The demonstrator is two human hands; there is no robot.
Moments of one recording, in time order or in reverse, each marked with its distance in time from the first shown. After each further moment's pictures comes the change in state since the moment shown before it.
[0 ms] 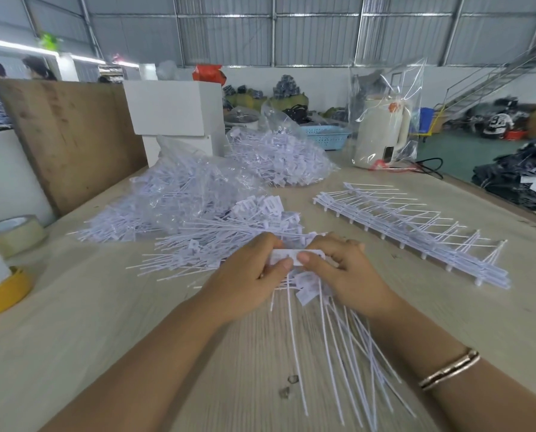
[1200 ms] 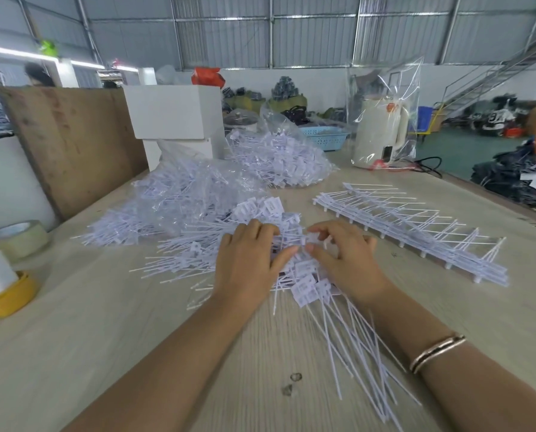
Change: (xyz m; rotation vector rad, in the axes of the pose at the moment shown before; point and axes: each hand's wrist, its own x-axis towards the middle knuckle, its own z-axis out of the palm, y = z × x) left_hand 0.018 -0.004 0.011 0.560 0.244 -0.068; right_hand 0.010 0.011 -0.003 -0.352 0.120 0.148
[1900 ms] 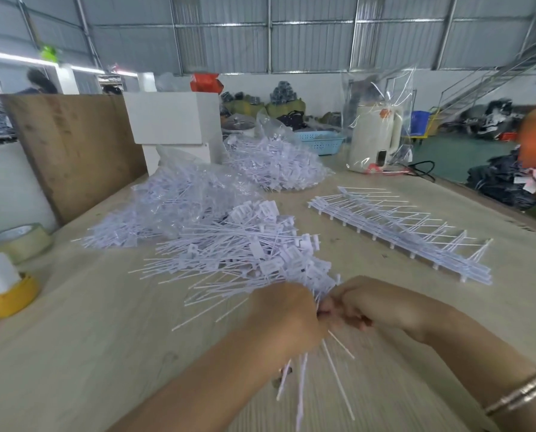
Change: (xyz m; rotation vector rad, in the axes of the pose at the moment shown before) left_hand -0.026 0.081 -0.033 0.121 -0.751 -0.054; right_hand -0.041 -0.021 -0.061 0.338 -0.782 0.379
